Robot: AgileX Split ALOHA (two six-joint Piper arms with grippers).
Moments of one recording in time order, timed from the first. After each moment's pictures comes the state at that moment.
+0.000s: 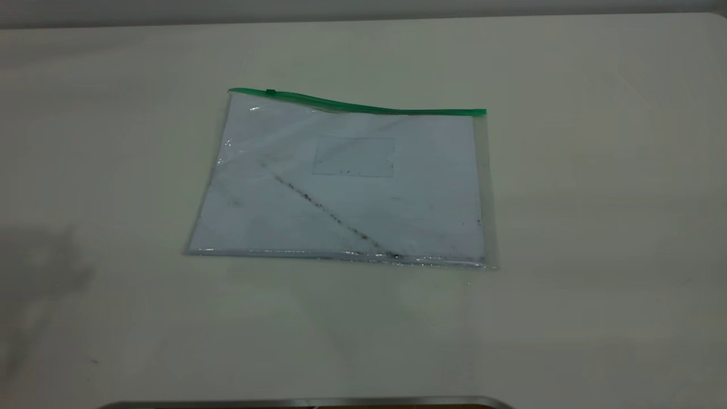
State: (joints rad) left arm 0.04 1.18 -0.89 -0.17 0.52 0.11; right arm -0.06 -0.02 -0.48 0.10 1.13 -0.12
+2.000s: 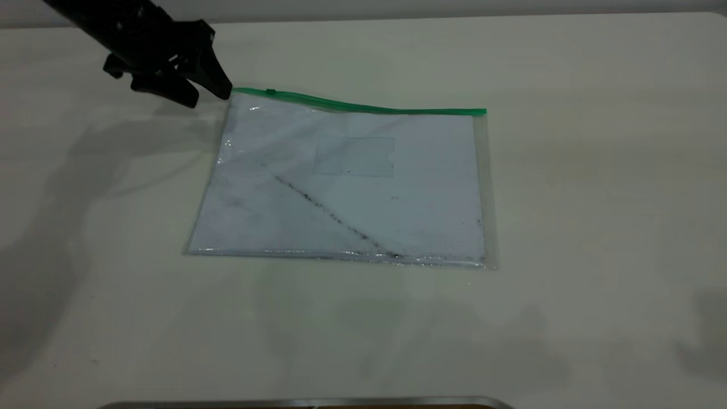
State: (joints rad) left arm -0.04 2.50 -1.68 -0.78 0.57 0.73; right arm -0.06 0.89 -0.55 0.14 0.61 -0.07
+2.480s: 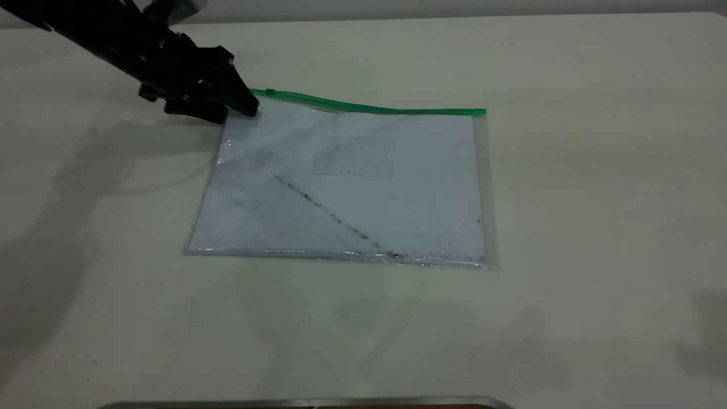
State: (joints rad) left arm -0.04 2.60 -1.70 -1.05 0.61 1.04; right arm -0.06 0.89 -0.55 0.14 0.61 -0.07
